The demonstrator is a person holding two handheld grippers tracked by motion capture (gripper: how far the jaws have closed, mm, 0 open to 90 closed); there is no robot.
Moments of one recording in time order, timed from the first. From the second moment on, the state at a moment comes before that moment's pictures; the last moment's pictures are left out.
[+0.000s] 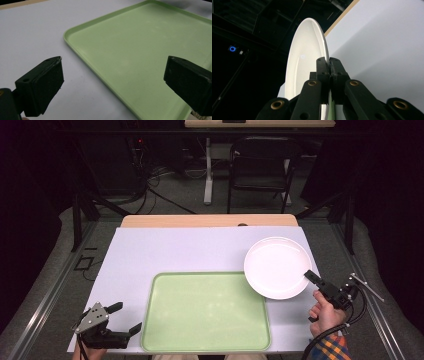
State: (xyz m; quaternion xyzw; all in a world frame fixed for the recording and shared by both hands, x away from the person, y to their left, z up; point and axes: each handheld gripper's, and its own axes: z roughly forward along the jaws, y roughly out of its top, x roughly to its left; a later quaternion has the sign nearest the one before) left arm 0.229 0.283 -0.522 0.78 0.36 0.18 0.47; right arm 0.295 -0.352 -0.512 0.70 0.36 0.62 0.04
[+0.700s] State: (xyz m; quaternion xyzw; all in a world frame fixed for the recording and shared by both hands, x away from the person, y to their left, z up) left arm 0.255 0.185 -0.514 0.80 0.33 0.08 0.49; right arm 0.285 -0.299 -0.500 0.65 0.43 0.63 -0.01
